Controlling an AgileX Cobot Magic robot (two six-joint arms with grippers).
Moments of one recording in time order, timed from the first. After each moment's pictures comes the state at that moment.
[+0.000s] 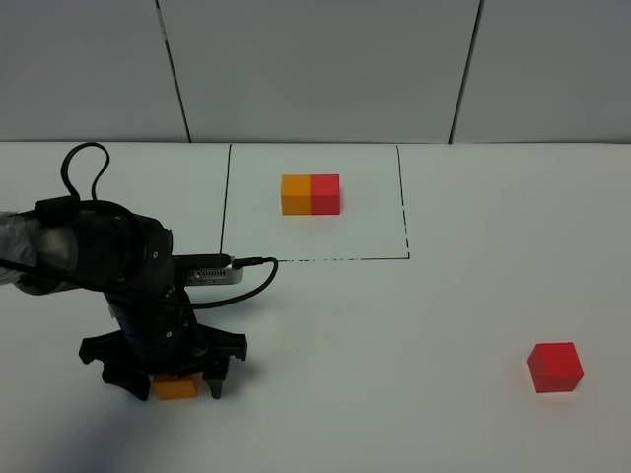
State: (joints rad) left arm -0.40 1.99 -1.09 -0.06 0.70 -0.37; right arm -0.08 0.05 -0.49 -0.01 1.04 -0.06
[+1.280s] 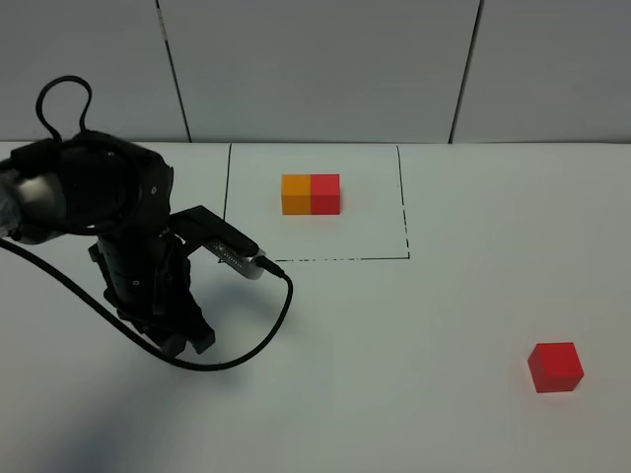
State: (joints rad) left arm -0.40 1.95 -1.32 0.07 0.98 0.32; right arm -0.08 0.05 -0.49 -0.01 1.04 -0.06
